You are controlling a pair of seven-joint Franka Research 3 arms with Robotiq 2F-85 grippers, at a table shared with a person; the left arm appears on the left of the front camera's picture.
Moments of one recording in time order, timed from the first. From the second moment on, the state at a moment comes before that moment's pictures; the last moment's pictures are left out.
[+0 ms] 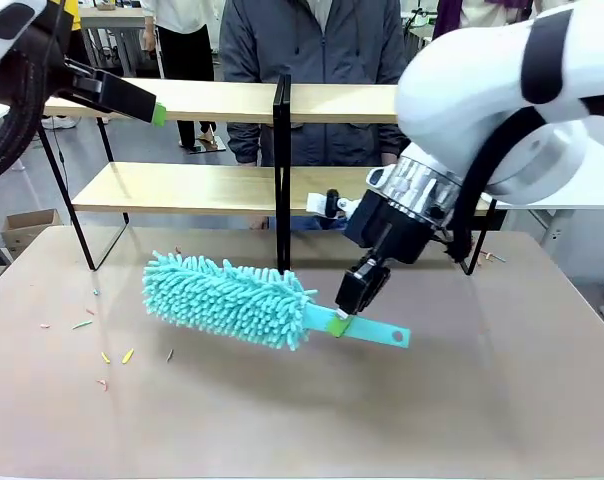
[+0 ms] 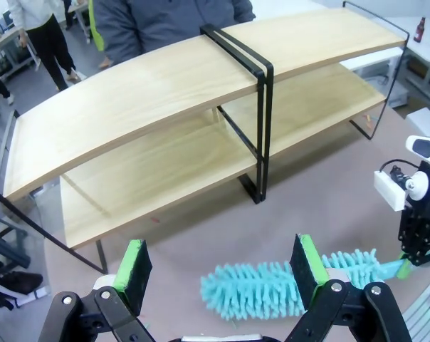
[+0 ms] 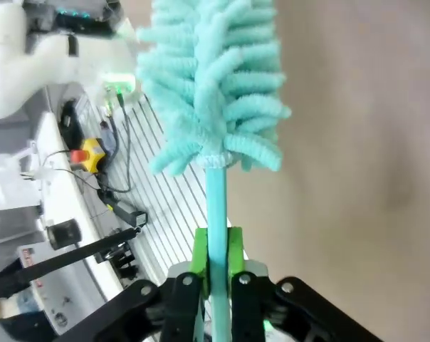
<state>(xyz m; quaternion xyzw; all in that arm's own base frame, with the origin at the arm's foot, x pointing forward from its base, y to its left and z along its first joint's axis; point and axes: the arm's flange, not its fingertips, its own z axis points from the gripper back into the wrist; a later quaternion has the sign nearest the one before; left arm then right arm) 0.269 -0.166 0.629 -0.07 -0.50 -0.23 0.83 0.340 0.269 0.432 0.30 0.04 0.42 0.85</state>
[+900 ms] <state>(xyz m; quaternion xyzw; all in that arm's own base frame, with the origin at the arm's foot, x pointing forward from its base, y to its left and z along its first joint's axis) 0.270 -0.166 0.629 -0.07 -0.50 -0.23 0.83 0.455 0.367 0.395 0.24 -0.02 0.22 0.94</state>
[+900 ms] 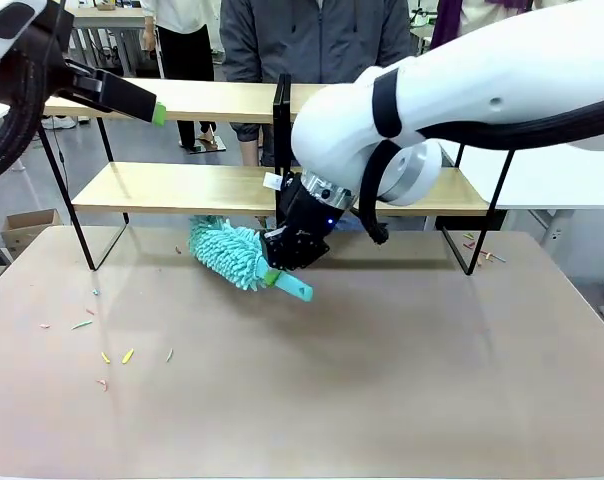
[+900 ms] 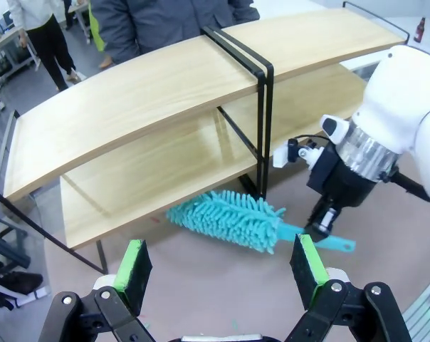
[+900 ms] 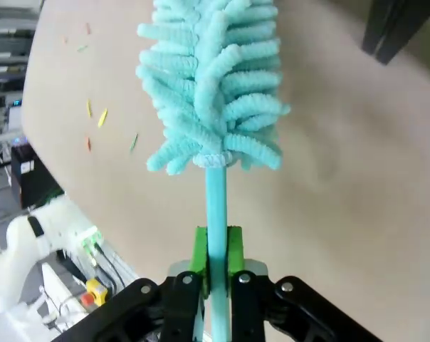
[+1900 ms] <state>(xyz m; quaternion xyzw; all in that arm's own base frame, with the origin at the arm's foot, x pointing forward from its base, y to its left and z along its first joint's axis) 0.270 -0.166 0.629 -0.07 -0.50 -0.23 0.83 0.480 0.436 0.349 0.24 -0.01 0.25 0.94</state>
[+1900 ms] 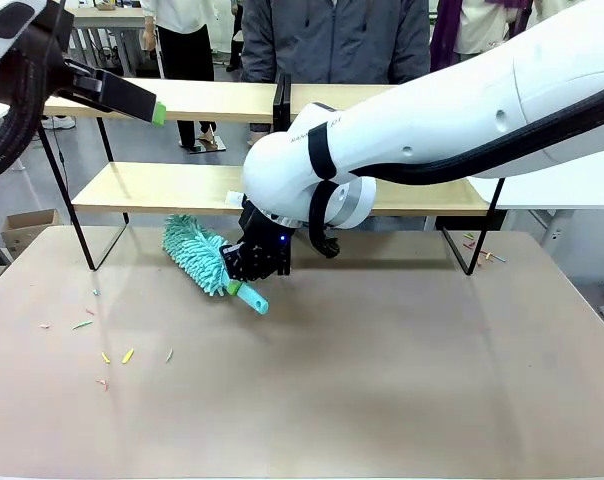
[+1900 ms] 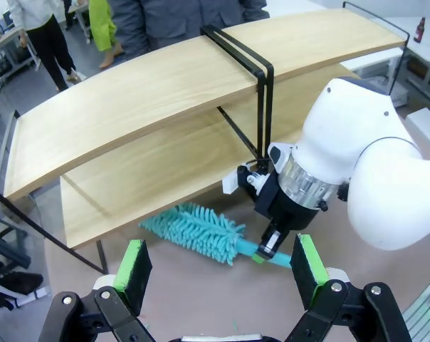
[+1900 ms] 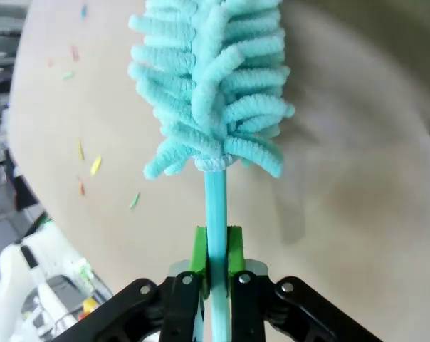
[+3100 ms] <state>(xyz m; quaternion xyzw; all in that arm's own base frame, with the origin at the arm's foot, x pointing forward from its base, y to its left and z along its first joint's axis) 0.270 -0.166 0.629 -0.07 -0.50 -0.23 0.83 0.400 0.269 0.380 0.41 0.11 0.46 0.78</state>
